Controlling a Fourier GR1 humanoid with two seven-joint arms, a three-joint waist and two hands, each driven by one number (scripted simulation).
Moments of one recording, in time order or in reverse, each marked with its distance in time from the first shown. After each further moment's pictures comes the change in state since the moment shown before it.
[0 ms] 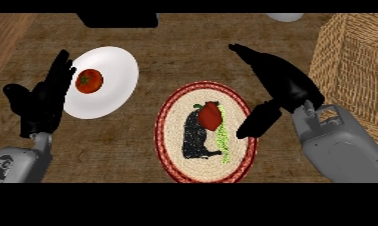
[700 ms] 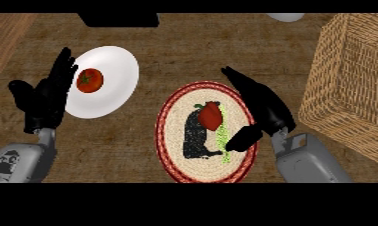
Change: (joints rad) left arm -0.023 -0.068 0.071 0.037 -0.075 -0.067 0.000; right arm 0.237 0.141 0.024 0.108 0.256 -0.124 -0.320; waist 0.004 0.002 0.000
